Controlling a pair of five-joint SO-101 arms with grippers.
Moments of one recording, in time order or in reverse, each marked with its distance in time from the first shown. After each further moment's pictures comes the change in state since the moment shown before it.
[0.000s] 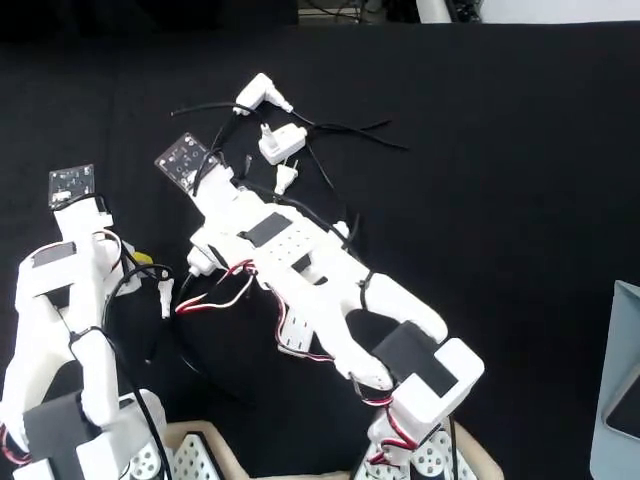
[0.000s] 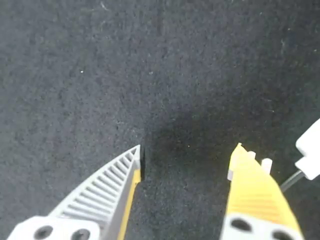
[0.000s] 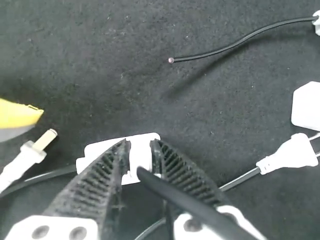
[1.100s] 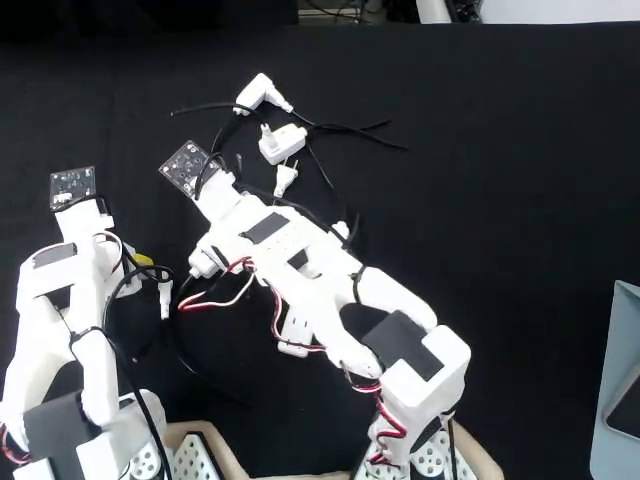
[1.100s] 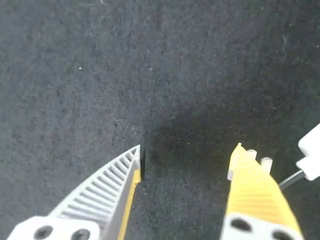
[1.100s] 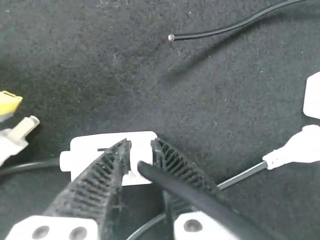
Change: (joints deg) left arm 0.0 0.0 0.5 0.0 -0.1; right arm 0.7 5.6 -1.1 0.7 1.5
